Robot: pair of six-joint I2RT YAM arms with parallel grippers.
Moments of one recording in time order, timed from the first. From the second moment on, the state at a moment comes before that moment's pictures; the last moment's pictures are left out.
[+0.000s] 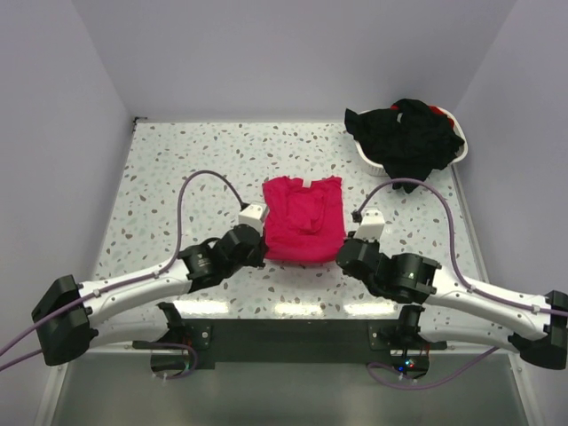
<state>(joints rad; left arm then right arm) -0.98 1.08 0.63 -0.22 -0.35 -0.57 1.17 0.87 0.78 -0.81 0.72 0.89</state>
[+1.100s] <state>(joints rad) -0.60 1.45 0.79 0.15 -0.10 -0.39 0.60 1.45 1.15 -0.42 0.51 0.39</state>
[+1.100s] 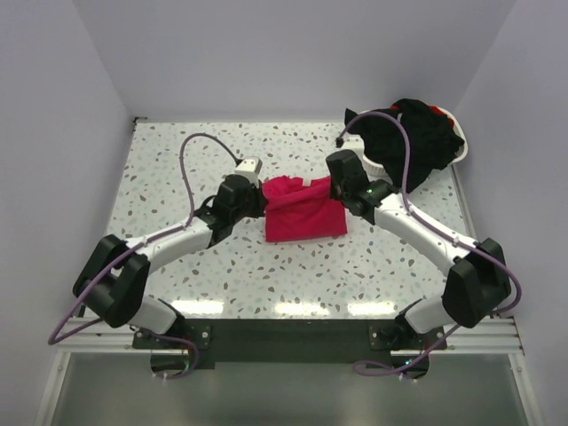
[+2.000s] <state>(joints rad) -0.42 1.82 1.11 0.16 0.00 -0.36 0.46 2.00 1.65 -0.46 0.42 0.28</state>
